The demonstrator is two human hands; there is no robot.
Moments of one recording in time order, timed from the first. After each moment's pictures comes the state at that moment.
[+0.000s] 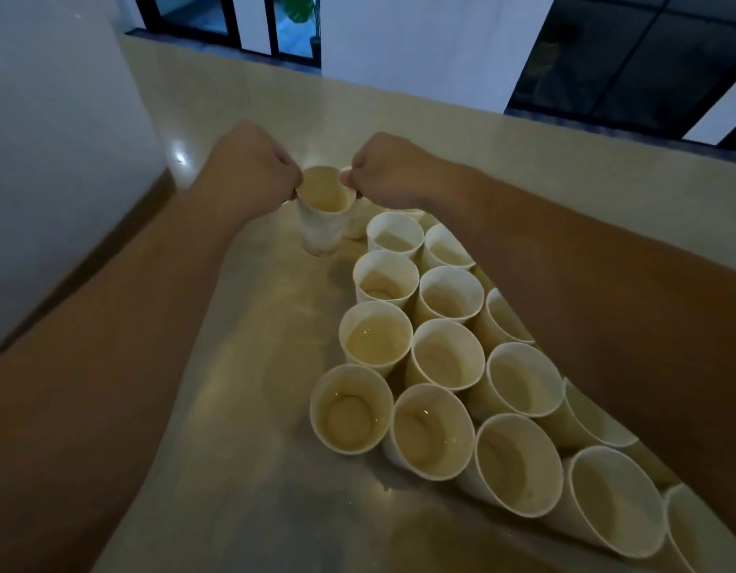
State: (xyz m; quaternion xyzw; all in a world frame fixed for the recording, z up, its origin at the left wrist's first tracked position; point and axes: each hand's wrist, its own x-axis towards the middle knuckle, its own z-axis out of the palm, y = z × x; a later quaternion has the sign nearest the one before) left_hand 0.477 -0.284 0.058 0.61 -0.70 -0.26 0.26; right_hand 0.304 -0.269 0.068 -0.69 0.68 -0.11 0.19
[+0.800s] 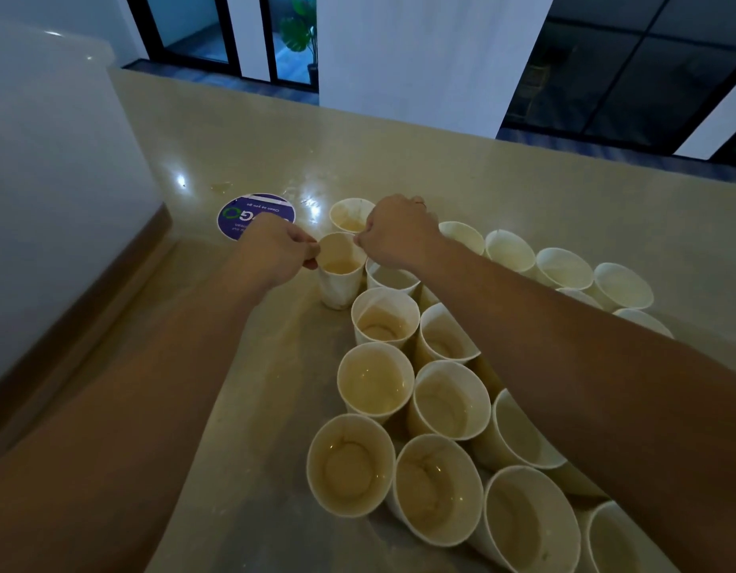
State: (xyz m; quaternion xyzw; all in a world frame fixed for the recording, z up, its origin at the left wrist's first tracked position) left_hand 0.462 -0.301 -0.003 0.61 -0.65 -0.39 0.24; right_hand 0.290 -0.289 0.007 -0.63 0.76 -0.10 0.09
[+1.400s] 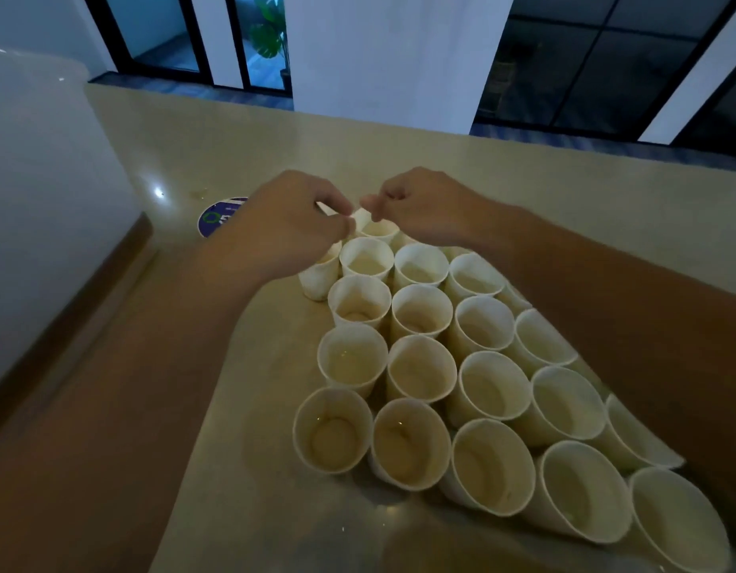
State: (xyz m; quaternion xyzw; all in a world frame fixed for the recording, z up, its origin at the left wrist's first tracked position) left_hand 0.440 -0.220 0.094 0.49 -0.79 -0.31 0.20; right_hand 0.250 -0.218 0.080 -0.66 0.72 -0.14 0.19
